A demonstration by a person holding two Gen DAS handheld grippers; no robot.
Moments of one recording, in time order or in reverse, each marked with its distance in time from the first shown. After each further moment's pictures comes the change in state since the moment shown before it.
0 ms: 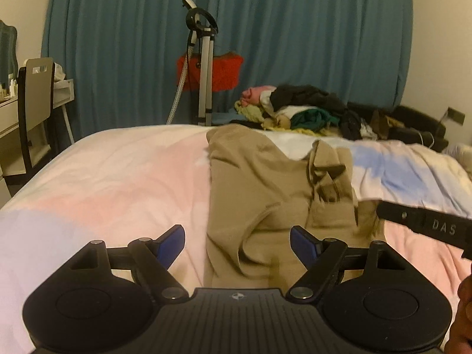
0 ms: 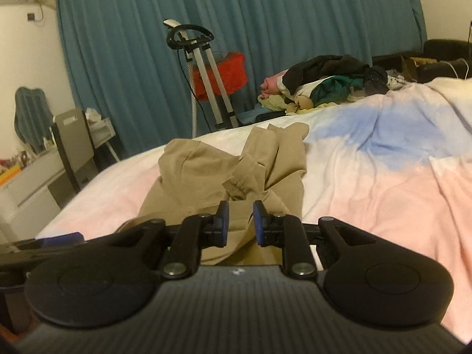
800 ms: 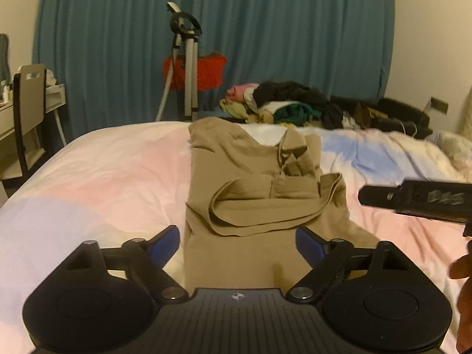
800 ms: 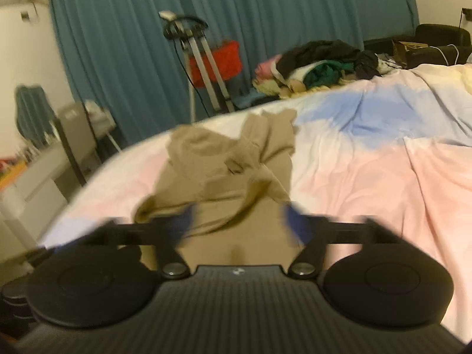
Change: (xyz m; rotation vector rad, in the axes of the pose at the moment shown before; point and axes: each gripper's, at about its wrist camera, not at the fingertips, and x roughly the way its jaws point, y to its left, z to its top) left arm -0.055 -0.021 -0.024 0.028 -0.017 -0.034; right arm -0.063 0.003 0.001 0.048 0.038 0.001
